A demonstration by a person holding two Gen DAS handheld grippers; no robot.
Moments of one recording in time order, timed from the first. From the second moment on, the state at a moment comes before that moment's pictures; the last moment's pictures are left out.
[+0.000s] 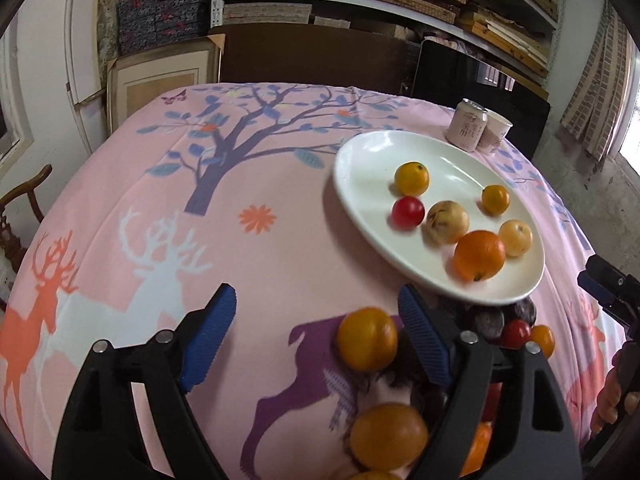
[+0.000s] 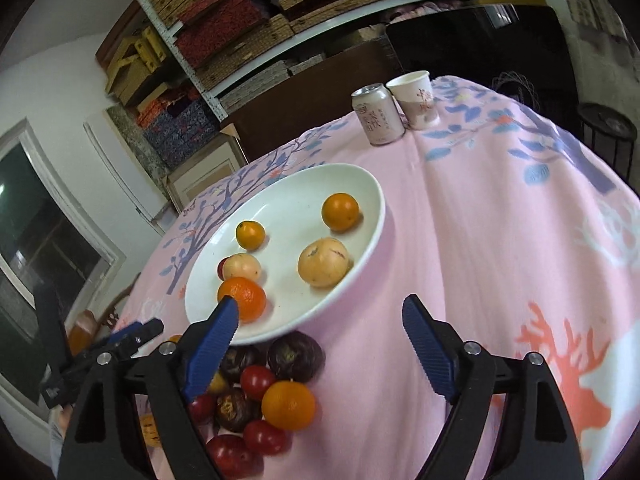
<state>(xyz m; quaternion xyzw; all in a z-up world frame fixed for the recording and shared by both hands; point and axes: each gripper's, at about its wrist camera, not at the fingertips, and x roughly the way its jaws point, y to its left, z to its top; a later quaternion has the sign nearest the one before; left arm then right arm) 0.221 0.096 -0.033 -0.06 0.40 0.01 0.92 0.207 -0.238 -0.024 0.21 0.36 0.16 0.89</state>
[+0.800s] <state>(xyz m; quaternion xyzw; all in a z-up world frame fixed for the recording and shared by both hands) 0.199 0.151 -0.040 -0.11 0.41 0.08 0.90 0.208 -0.244 -0.032 0.24 0.38 0.15 0.88</state>
